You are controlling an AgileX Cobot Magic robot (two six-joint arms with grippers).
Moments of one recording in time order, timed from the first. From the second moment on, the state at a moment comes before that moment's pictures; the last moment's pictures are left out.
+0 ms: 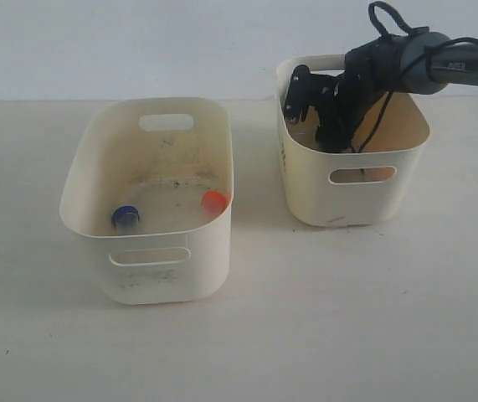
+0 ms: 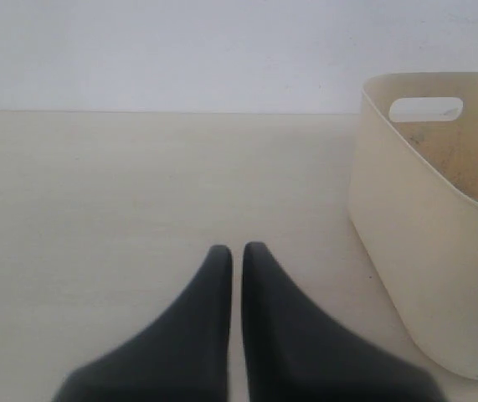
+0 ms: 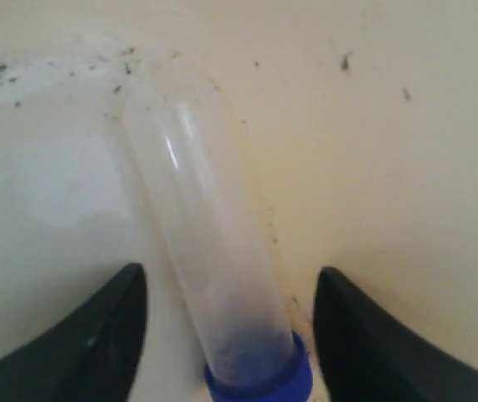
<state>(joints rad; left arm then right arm) 0.00 0.00 0.00 -0.05 0.30 0.02 0.31 2.41 -1.88 -0.23 0.48 -0.86</state>
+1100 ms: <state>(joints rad) 0.00 0.00 0.00 -0.05 0.30 0.02 0.30 2.22 -1.88 -0.03 0.82 -0.64</state>
